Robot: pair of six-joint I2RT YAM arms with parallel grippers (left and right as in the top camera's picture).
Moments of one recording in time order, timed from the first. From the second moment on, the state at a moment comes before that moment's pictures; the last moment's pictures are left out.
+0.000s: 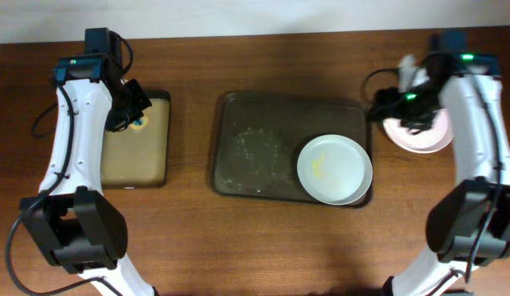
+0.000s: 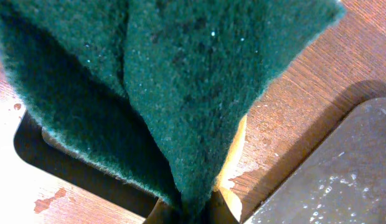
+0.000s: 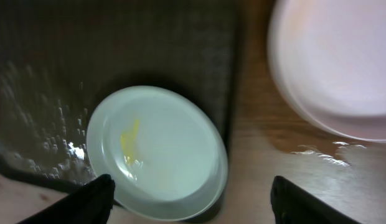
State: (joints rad) left arm 0.06 1.94 1.84 -1.24 -0.05 -0.49; right arm -0.14 1.89 1.74 -1.27 -0.23 -0.02
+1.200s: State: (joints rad) left arm 0.06 1.94 1.84 -1.24 -0.03 -0.49; right arm -0.02 1.92 1.39 -1.05 -0.18 0.07
